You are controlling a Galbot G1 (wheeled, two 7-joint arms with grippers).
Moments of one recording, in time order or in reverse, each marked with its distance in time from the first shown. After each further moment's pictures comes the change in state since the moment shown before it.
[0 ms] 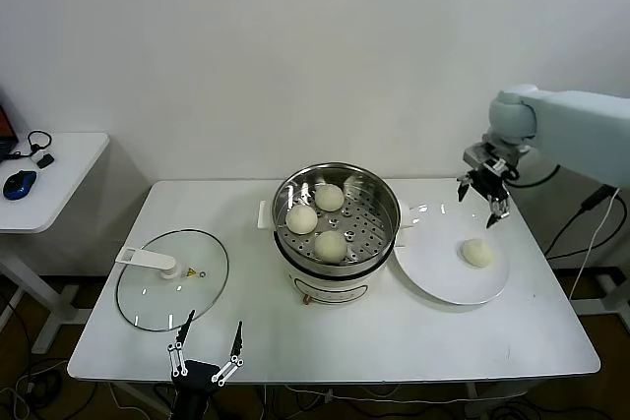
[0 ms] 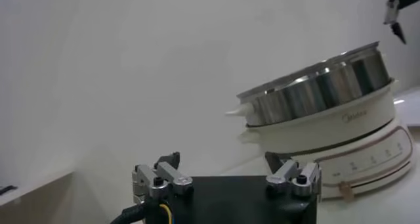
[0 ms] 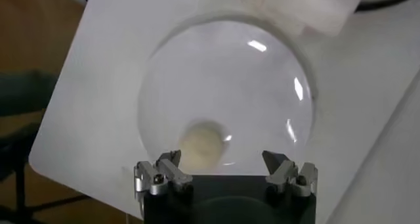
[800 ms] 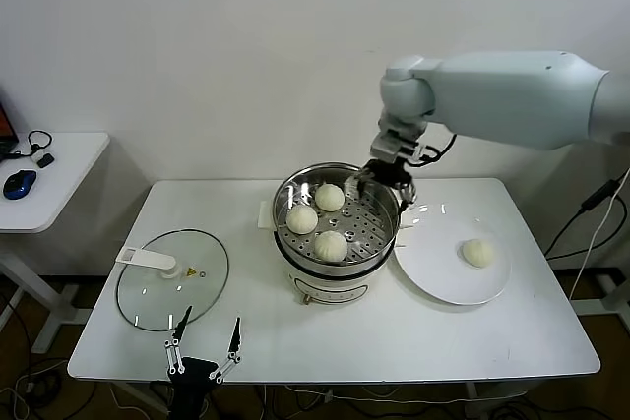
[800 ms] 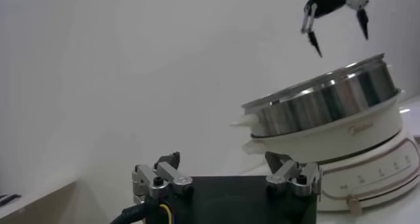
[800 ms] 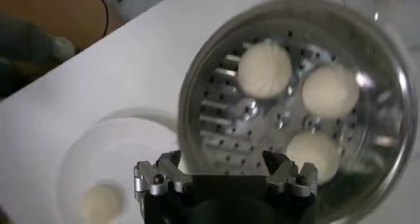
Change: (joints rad) left arm 0.009 0.000 -0.001 -0.033 -0.007 -0.001 0.001; right arm 0.222 0.274 -0.044 0.228 0.134 0.147 0.002
